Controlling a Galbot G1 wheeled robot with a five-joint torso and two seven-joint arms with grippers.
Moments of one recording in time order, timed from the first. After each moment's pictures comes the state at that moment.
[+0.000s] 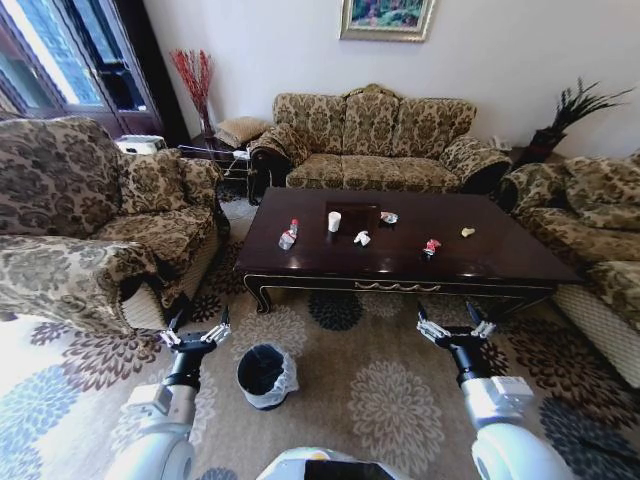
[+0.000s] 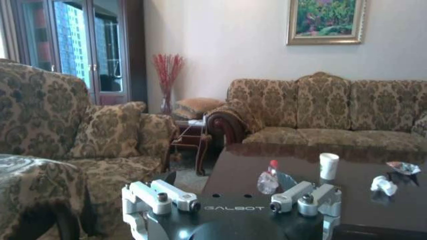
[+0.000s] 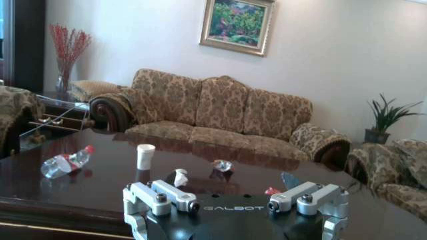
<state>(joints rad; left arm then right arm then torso) 1.84 -1.56 -0.75 -2.43 -0.16 0.10 -0.02 -1.77 1.29 0.66 2.42 0.14 -0.18 0.15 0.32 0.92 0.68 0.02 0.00</state>
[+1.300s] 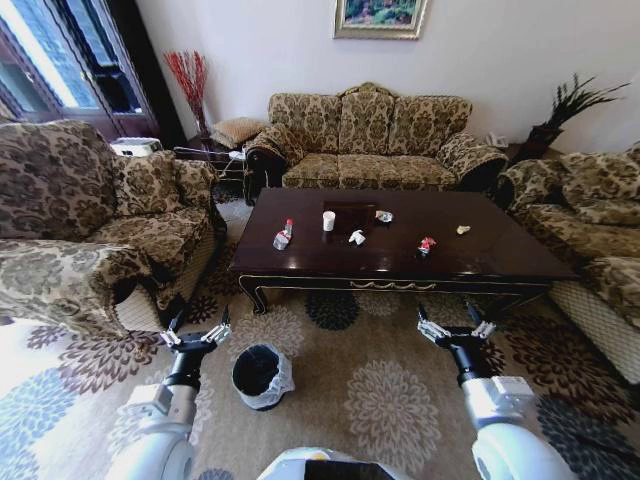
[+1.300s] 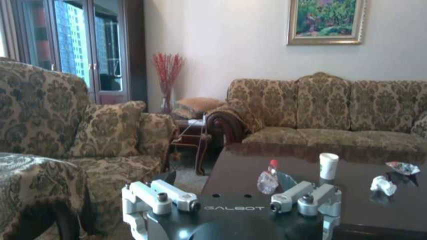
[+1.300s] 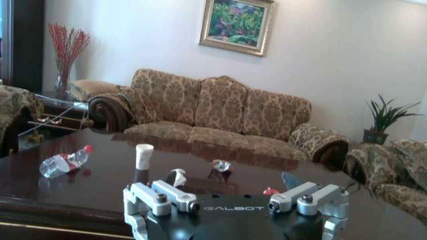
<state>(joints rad) 1.84 -1.56 -0.75 -2.43 -0.16 0.10 -0.02 -1.77 1.29 0.66 2.42 0.14 -0.19 0.15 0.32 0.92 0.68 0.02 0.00</state>
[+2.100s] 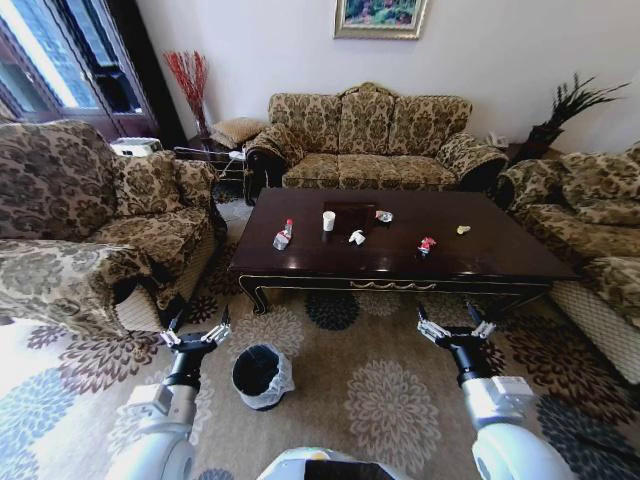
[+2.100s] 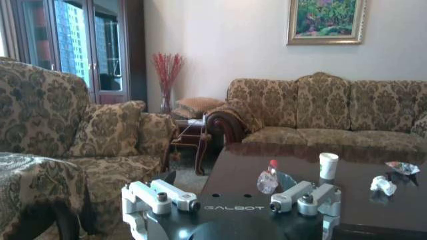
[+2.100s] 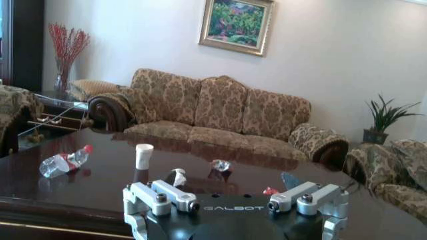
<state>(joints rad) 1.84 -1.56 -0.75 -2.43 -0.16 0.10 -0.02 -1.77 1.29 0.66 2.42 0.14 -0.19 0.15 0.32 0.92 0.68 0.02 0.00</state>
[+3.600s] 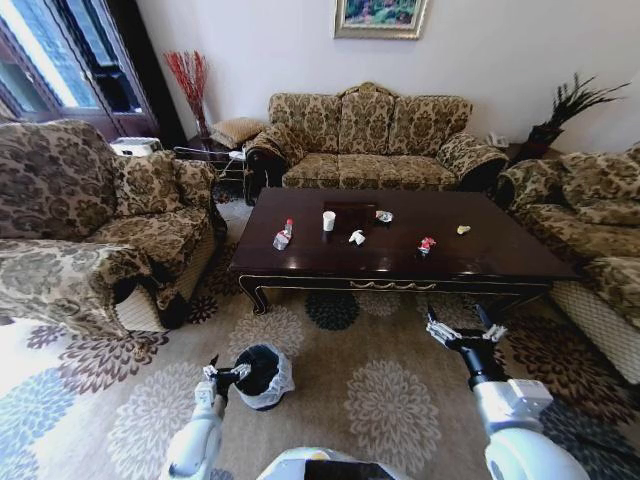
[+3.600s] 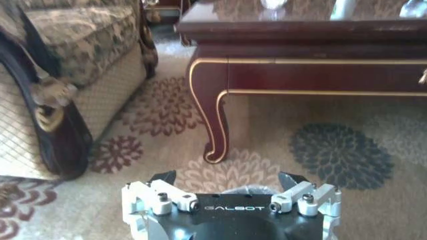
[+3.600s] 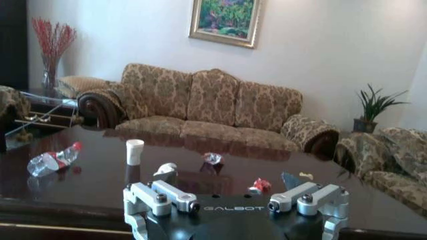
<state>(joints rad) 1.51 -1.41 -0.63 -1.65 -0.16 0.15 -0.01 -1.80 1.30 0.73 2.43 0.21 -0.21 0.15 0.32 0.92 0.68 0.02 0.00</state>
